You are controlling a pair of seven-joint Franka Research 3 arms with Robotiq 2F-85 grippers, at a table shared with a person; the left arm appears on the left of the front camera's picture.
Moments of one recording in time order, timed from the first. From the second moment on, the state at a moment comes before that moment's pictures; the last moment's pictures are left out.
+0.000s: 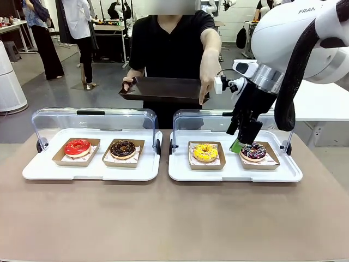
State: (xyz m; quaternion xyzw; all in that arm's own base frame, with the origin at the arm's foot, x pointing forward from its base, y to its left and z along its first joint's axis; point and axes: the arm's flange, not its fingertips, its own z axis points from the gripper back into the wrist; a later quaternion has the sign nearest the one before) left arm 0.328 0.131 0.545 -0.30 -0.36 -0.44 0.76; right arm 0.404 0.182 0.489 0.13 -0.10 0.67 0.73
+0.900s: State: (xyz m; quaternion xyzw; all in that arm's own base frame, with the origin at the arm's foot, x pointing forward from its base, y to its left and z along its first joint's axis) left arm 0.327 0.131 0.545 -0.30 -0.36 -0.44 0.76; right arm 0.405 0.214 0.463 0.03 -0.07 0.69 0.72
